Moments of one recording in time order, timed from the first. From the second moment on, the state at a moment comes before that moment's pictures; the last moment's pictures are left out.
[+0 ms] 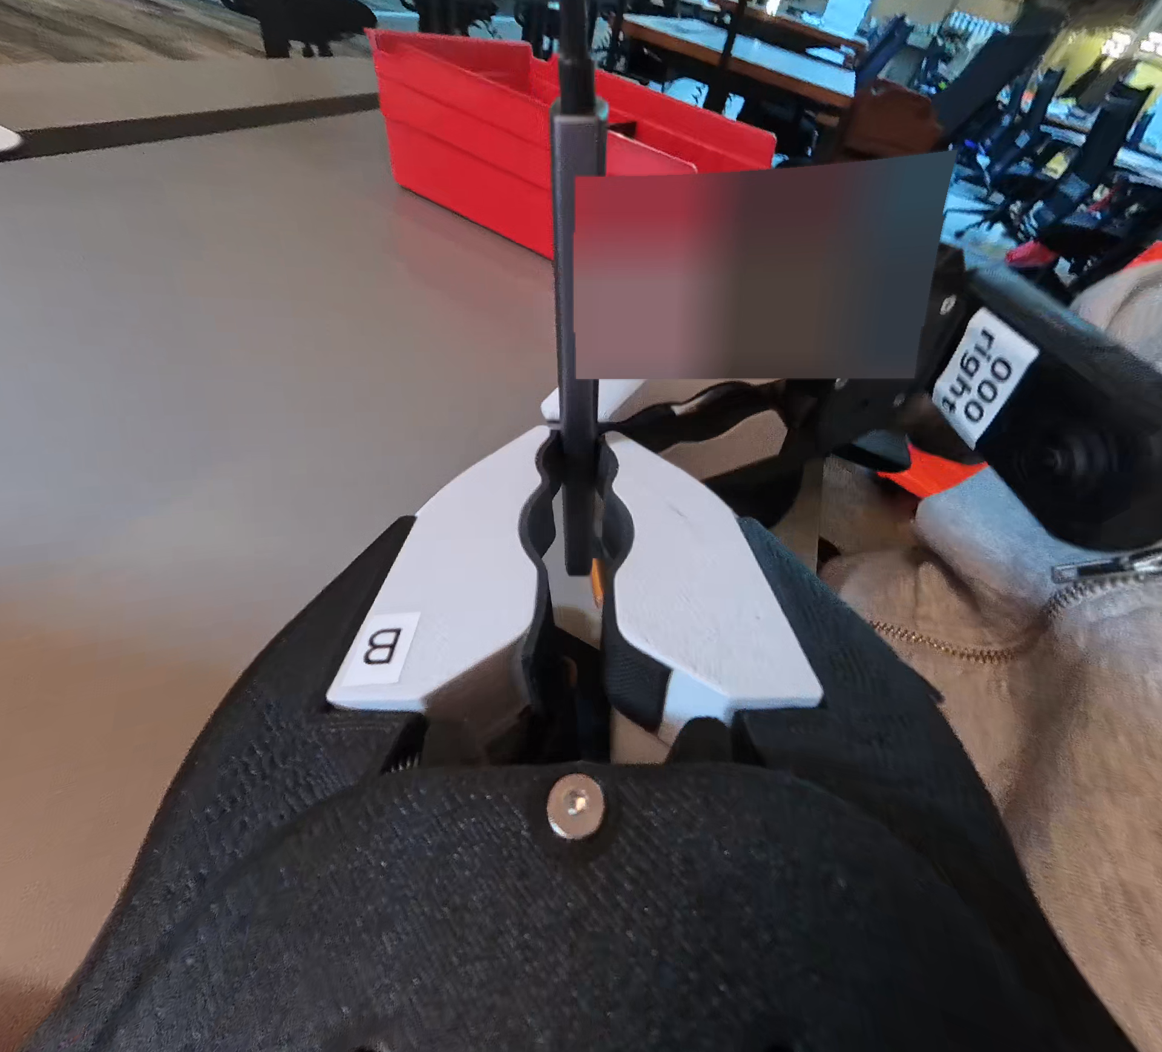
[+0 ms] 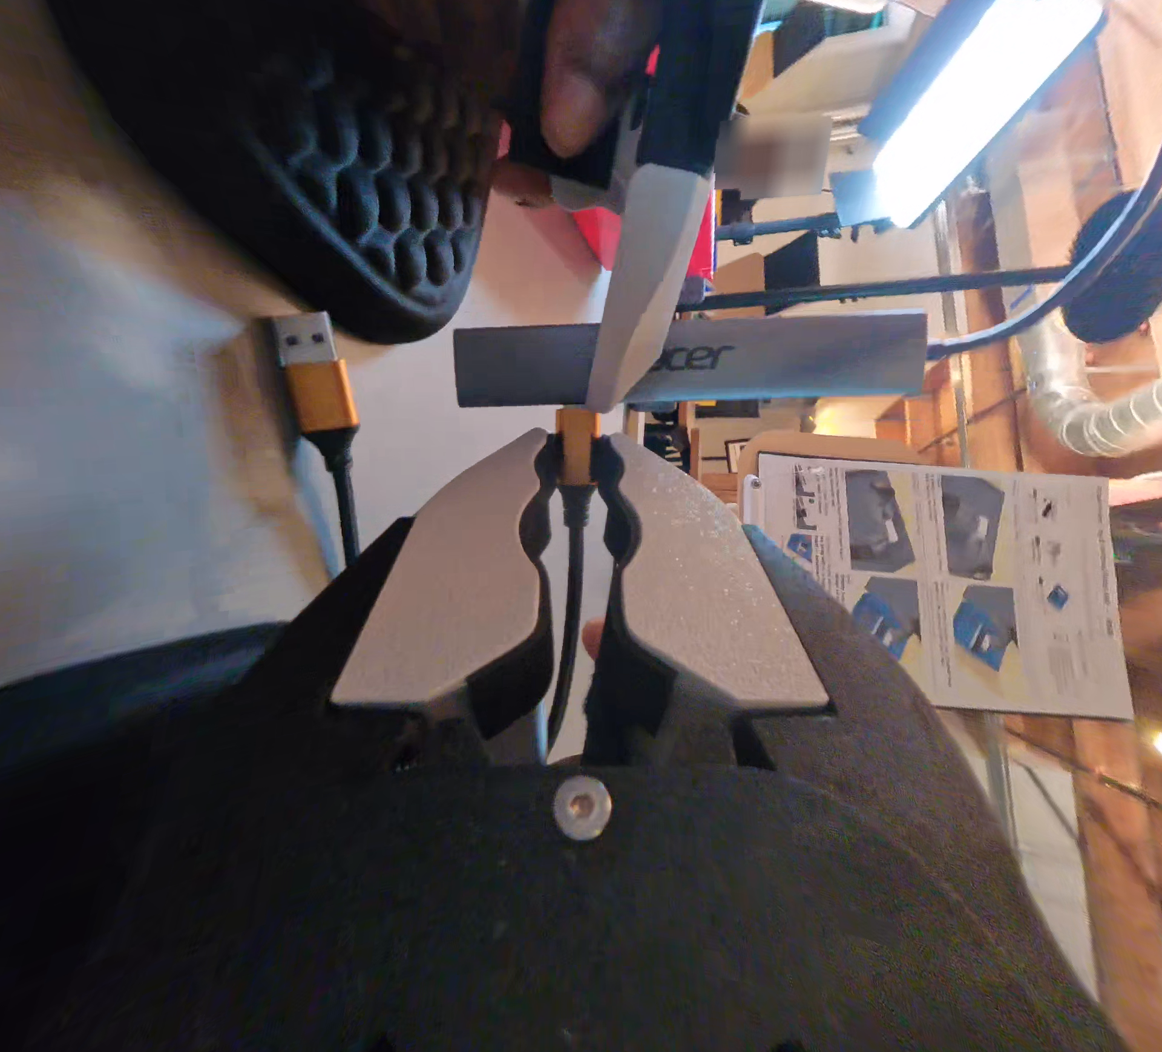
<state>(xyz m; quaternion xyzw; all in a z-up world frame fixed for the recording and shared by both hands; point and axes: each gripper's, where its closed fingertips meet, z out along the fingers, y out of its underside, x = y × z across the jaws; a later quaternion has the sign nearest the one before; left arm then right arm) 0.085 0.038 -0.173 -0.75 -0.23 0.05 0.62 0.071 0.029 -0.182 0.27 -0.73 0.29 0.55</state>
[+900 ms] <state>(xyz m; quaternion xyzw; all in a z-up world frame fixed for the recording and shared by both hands) 0.078 0.033 -0.174 -0.75 -0.24 0.09 0.61 0.067 0.018 -0.173 0.25 -0.72 0.34 0.54</state>
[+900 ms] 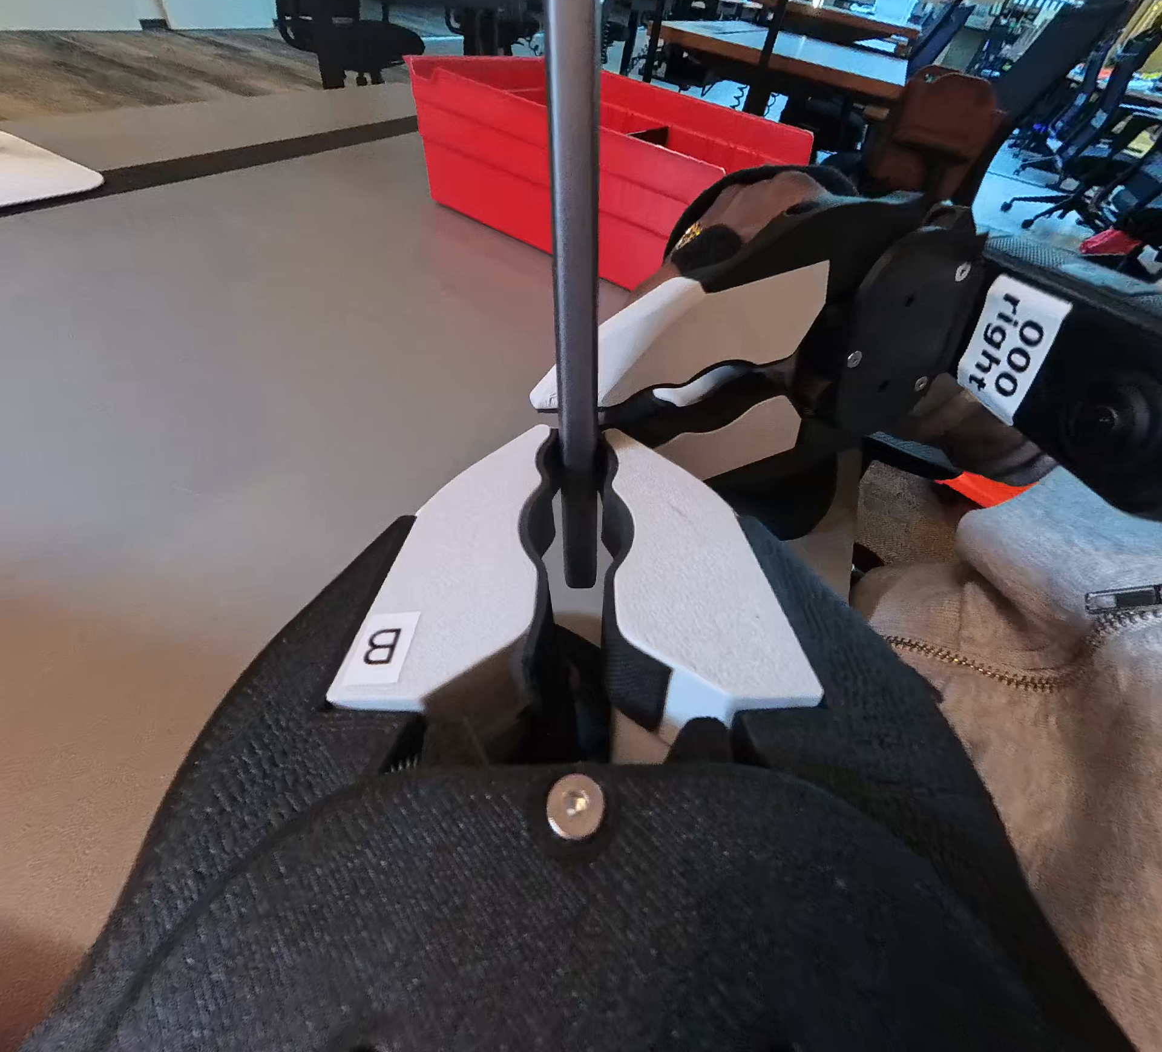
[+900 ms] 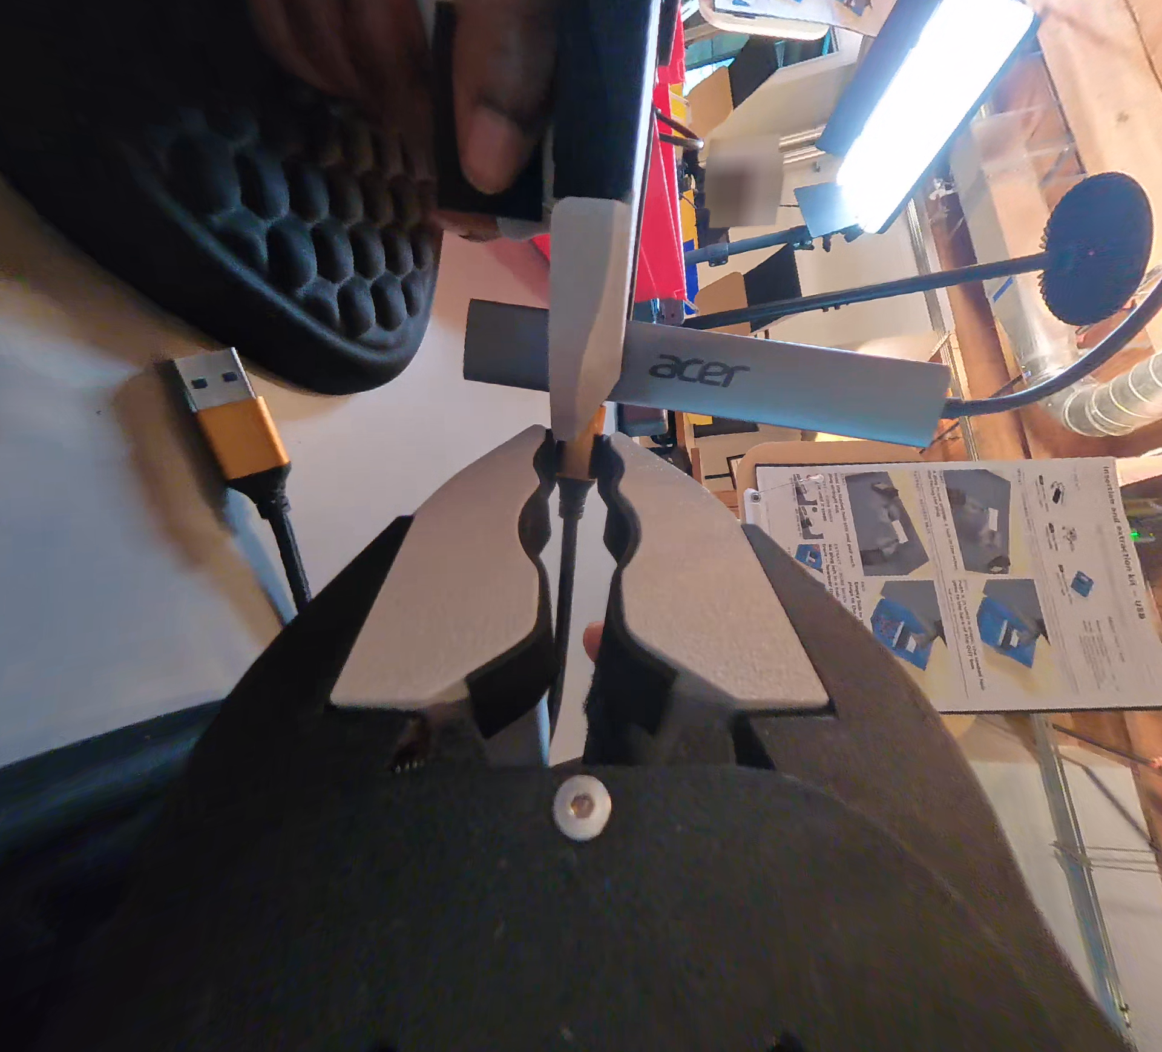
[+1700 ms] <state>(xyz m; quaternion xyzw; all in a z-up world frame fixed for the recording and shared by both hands) 0.089 0.042 -0.187 -0.79 -0.21 0.02 0.58 0.075 0.032 -0.185 0.27 -0.73 0.35 0.52</state>
